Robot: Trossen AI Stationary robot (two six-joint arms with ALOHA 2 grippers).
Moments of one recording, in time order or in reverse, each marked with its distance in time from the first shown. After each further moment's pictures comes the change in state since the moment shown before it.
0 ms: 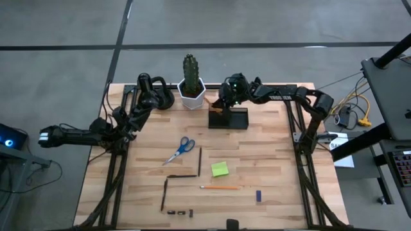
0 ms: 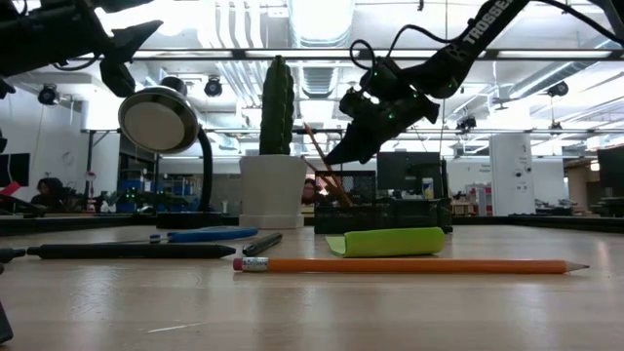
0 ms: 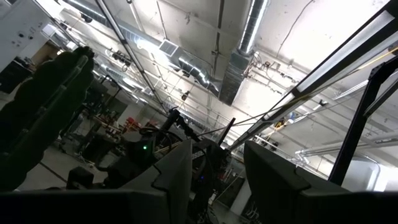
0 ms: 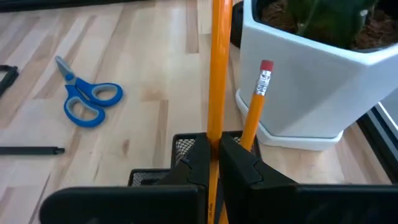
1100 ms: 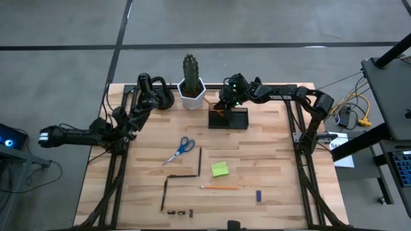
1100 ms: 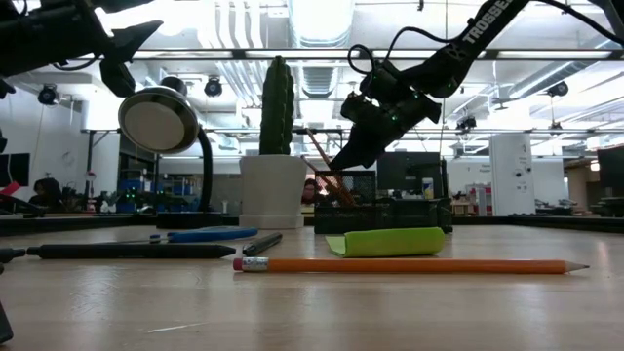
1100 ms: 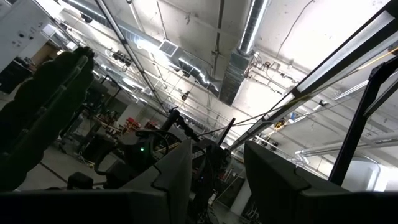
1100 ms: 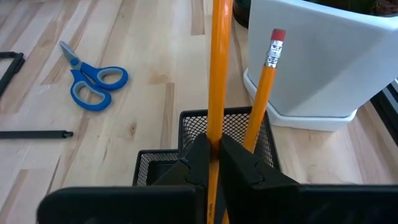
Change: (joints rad) left arm 0.000 0.000 0.000 0.000 0.000 0.000; right arm -0.001 0.000 0.008 -0.082 -0.011 -0.012
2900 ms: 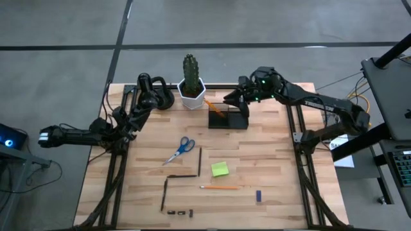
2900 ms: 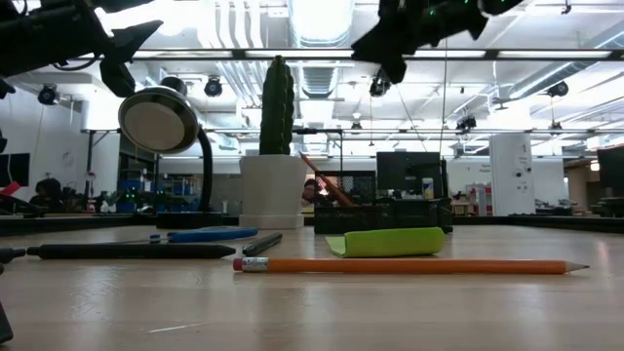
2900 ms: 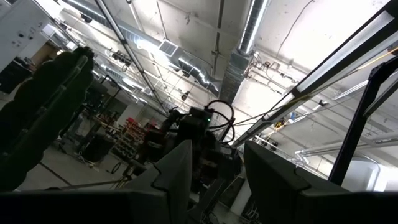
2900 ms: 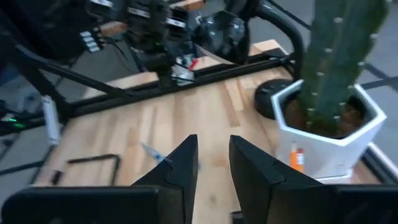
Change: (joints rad) left arm 0.000 0.000 0.000 0.000 0.001 0.001; right arm 0.104 -0.484 0.000 -0.143 0.052 0.360
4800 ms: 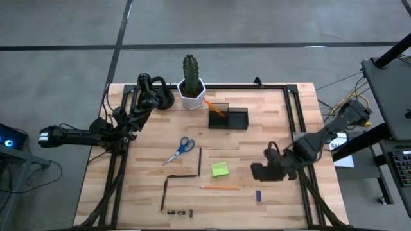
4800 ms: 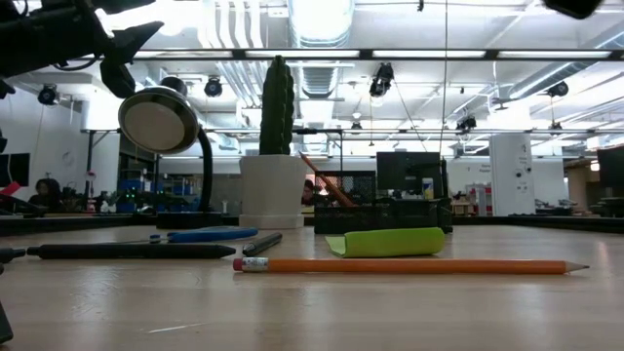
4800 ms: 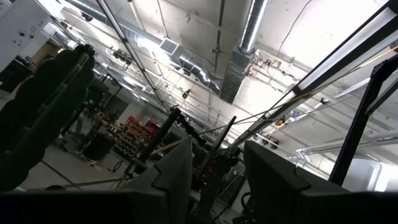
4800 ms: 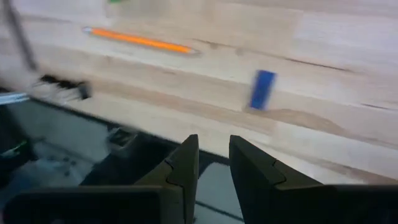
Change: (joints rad) left arm 0.000 0.000 0.000 -0.009 0.000 0.001; right arm 1.057 -0.026 -0.001 -0.753 0.418 2.009
